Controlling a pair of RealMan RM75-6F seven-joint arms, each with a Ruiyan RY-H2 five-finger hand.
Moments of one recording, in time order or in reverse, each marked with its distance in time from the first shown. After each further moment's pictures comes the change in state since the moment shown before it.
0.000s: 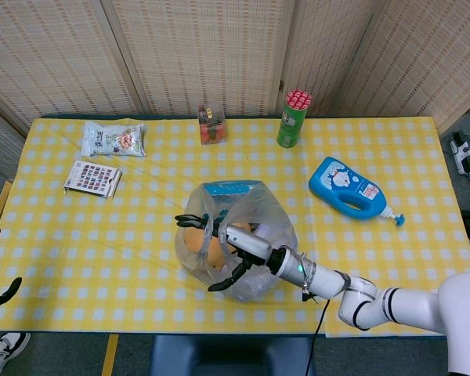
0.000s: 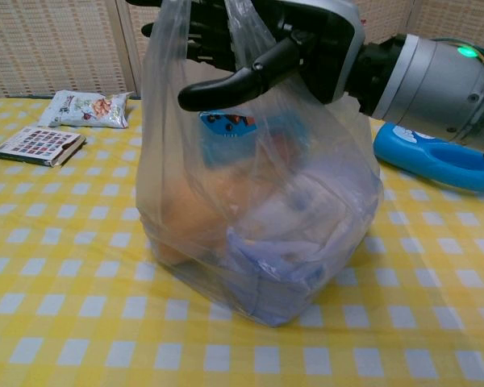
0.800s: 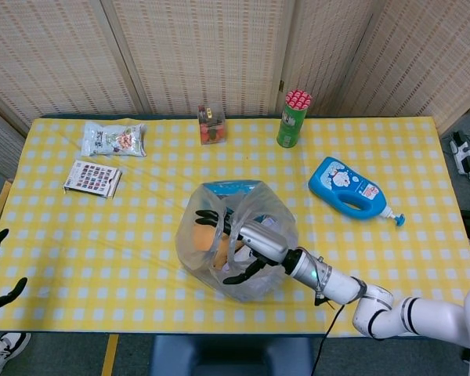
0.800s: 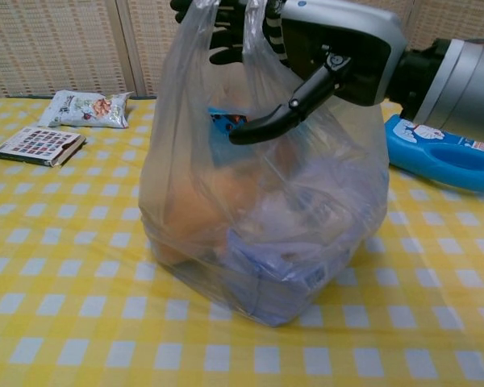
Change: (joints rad) left arm -0.014 -0.002 0.011 0.003 0.008 -0.020 0.006; right arm -0.096 0.069 0.019 -0.093 0.032 -0.065 -0.346
